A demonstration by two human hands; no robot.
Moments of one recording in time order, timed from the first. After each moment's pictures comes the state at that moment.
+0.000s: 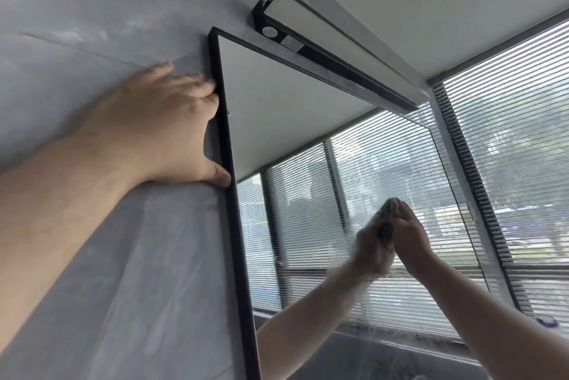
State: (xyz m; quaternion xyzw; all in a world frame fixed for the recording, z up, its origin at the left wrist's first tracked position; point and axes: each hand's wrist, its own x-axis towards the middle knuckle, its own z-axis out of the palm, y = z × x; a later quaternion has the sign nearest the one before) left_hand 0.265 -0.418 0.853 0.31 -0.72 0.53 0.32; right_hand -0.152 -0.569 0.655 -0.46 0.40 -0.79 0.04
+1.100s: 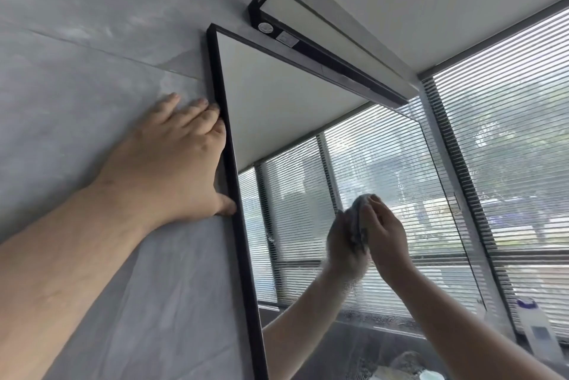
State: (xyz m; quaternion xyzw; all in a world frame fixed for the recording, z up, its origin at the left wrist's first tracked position) left_hand 0.246 -0.371 0.794 0.45 -0.66 0.57 0.20; right_hand -0.061 -0.492 0.643 -0.46 0.40 -0.80 -0.01
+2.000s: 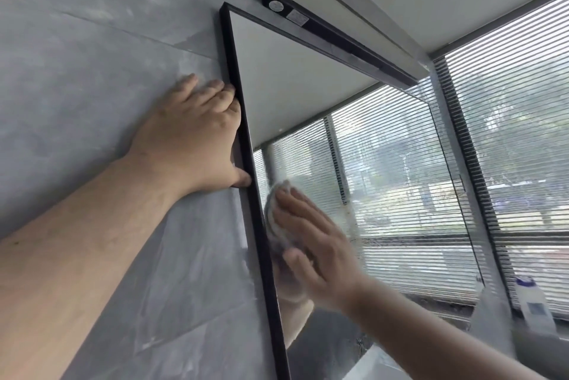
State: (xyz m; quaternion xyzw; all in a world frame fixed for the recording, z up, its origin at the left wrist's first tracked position) left_hand 0.248 -0.367 0.792 0.42 -0.67 0.57 0.23; right_hand 0.063 -0.428 0.622 -0.72 0.20 -0.58 -0.32
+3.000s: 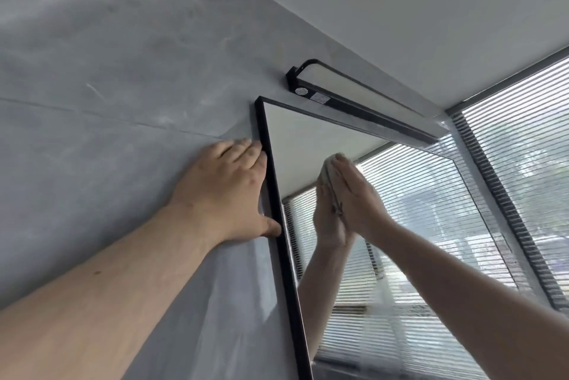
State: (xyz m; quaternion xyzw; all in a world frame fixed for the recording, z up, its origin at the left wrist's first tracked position) left_hand 0.256 -0.374 0.830 0.41 -0.65 0.59 0.23; right_hand 0.020 -0.454 0.787 -0.60 0.32 -0.70 -0.21
